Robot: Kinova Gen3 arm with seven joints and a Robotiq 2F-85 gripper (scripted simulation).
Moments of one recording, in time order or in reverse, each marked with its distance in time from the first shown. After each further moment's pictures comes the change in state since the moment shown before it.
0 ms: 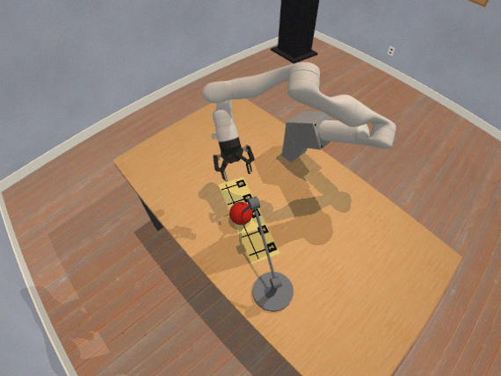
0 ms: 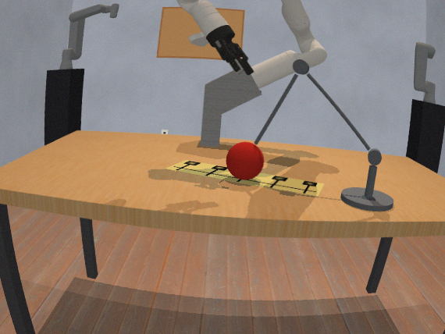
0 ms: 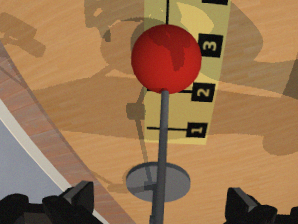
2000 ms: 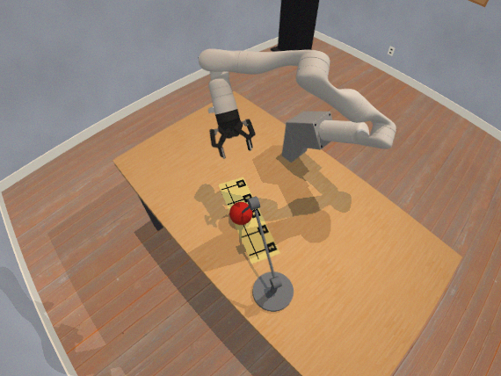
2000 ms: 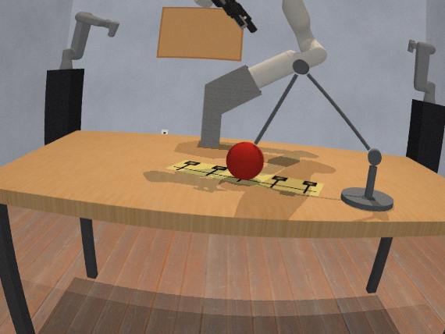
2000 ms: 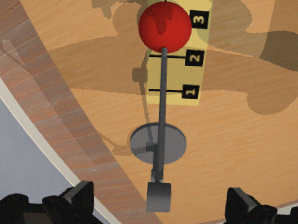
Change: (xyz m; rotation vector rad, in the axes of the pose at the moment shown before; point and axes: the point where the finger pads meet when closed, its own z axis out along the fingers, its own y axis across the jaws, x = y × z) arm -0.080 0.000 -0.100 -0.011 -0.009 0.002
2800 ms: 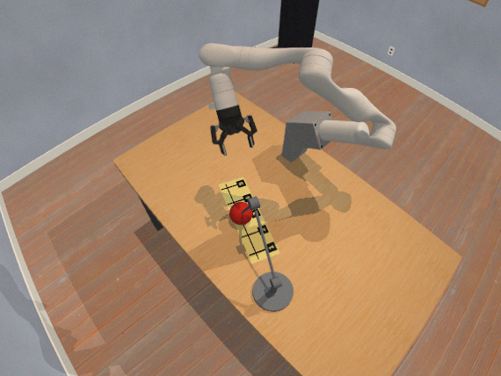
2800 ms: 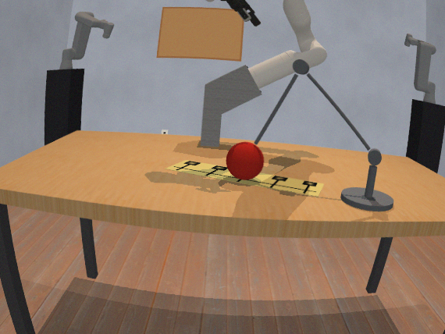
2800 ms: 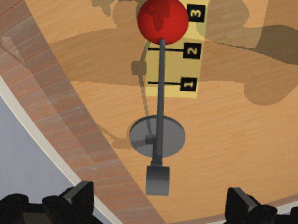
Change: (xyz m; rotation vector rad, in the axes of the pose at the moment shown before) arm -0.020 0.002 -0.012 -0.002 0.002 0.006
